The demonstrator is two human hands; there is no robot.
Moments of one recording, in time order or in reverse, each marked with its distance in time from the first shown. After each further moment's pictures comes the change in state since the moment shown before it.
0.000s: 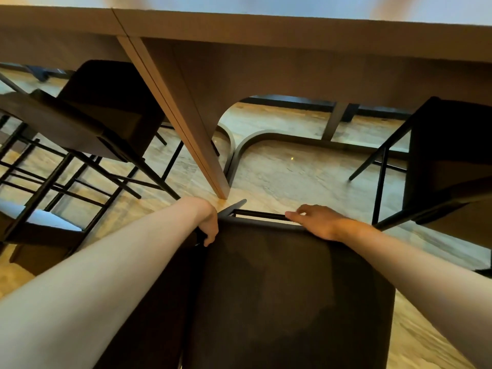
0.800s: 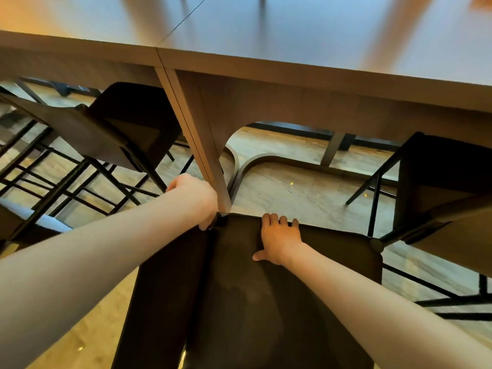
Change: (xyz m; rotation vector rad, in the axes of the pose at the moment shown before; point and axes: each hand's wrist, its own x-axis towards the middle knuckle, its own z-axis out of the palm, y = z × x) left_hand -0.118 -0.031 -0.005 0.231 0.415 -0.166; right_hand -0.036 -0.100 0.043 -0.441 0.229 -0.119
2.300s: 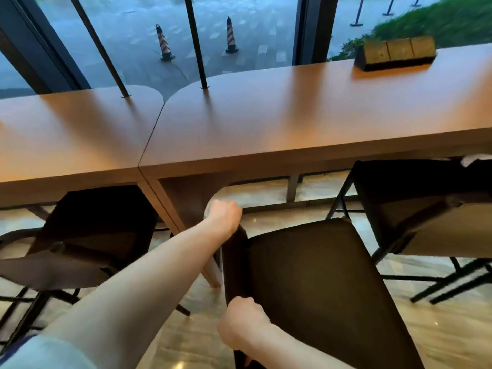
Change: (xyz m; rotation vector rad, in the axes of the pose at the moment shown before) left_hand 0.113 -0.059 -0.102 0.047 0.634 0.361; right_hand -0.006 -0.152 -0.116 0.870 -0.235 0.432
